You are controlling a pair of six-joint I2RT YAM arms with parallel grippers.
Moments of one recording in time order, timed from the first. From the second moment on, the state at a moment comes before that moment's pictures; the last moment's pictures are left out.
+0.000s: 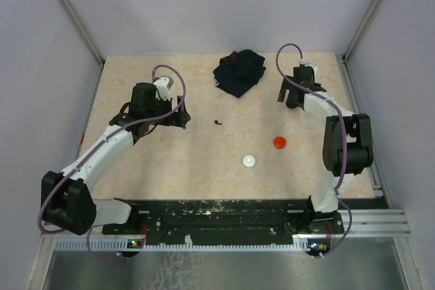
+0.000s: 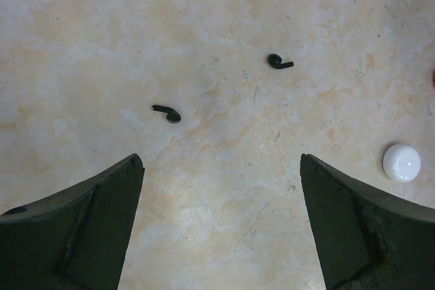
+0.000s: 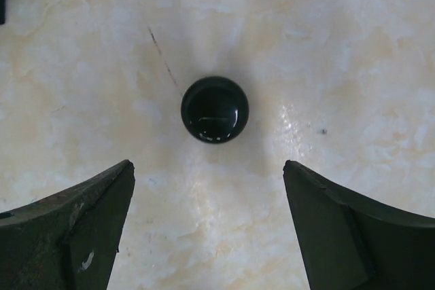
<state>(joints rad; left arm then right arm) -0.35 1.30 0.96 -0.28 0.15 -0.18 0.11 1.74 1.19 -0.25 0.22 0.31</state>
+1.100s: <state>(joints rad) -0.34 1.30 0.95 -0.28 0.19 -0.13 0.08 2.02 1.36 -0.24 0.18 0.19</state>
